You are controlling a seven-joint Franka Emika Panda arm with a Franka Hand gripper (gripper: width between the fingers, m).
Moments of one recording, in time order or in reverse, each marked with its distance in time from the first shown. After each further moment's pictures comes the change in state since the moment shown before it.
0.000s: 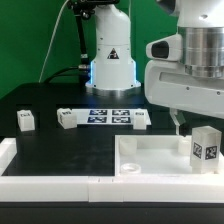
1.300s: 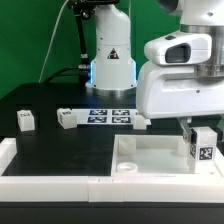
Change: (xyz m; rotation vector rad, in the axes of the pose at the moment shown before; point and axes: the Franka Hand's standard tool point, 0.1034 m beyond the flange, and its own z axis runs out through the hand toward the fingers) arm 0.006 0.003 -0.001 -0.039 0.022 -0.747
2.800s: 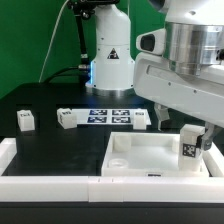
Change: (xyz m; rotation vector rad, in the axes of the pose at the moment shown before) arm -0.010 0.027 -0.001 -0.063 0.016 1.051
